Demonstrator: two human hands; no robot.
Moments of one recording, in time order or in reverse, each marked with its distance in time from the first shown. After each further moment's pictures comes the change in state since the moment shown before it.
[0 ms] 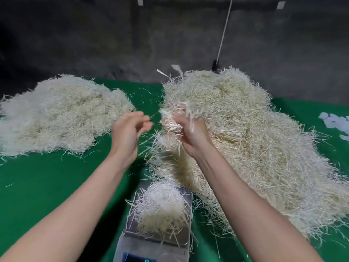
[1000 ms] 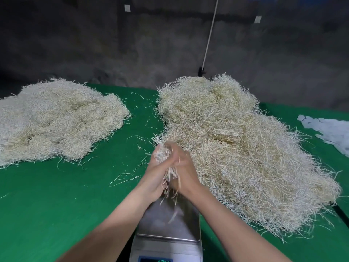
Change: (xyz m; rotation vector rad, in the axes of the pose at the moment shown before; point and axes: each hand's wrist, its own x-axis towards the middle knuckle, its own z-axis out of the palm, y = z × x) left_hand -0.047 -0.059 -0.023 -0.174 -0.364 -0.520; right_hand -0.041 0.097 0.012 -1.213 -0.055 -0.411
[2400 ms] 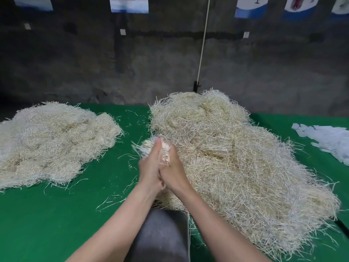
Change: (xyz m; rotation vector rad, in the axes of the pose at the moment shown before) left_hand 0.052 0.020 0.053 -0.146 0.176 0.172; right_hand 0.038 0.009 -0.029 0.521 0.054 0.092
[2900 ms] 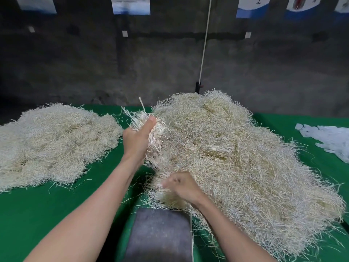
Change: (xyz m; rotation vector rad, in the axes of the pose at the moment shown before) left_hand 0.023 0.070 0.003 0.521 0.211 0.316; right_hand -0.010 0.044 -0.028 -0.030 -0.248 0.207
